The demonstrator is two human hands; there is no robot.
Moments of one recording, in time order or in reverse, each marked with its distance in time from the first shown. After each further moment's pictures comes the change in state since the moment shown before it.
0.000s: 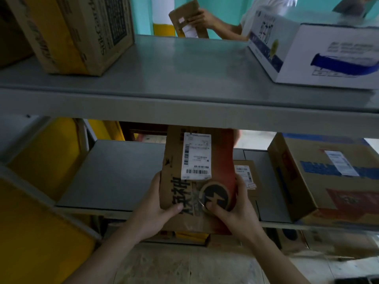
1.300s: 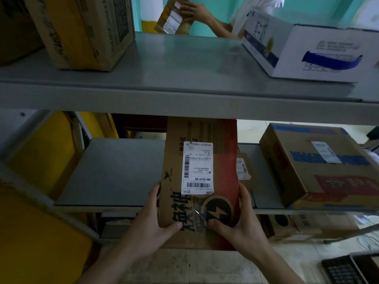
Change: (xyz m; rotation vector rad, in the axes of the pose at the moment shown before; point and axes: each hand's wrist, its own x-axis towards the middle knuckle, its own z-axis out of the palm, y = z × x) left_hand -0.058 -0.010 -0.011 0.037 -0.083 -0.087; right_hand -0.069 -0.013 0.016 0.021 0.022 0.042
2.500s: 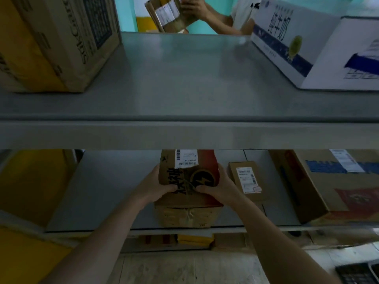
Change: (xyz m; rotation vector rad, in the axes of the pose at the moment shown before) left_hand 0.204 -0.032 -0.042 -0.083 -0.067 -0.168; right_hand 0.211 0.024 0.029 -0.088 -0.151 0.157
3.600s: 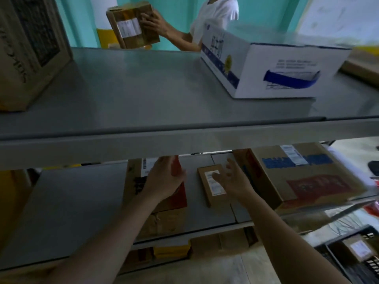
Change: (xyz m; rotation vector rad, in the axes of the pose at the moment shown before) left_hand 0.004 0.103 0.082 0.388 0.196 0.415; right_hand -0.037 0.025 -0.112 -0.107 0.369 0.113
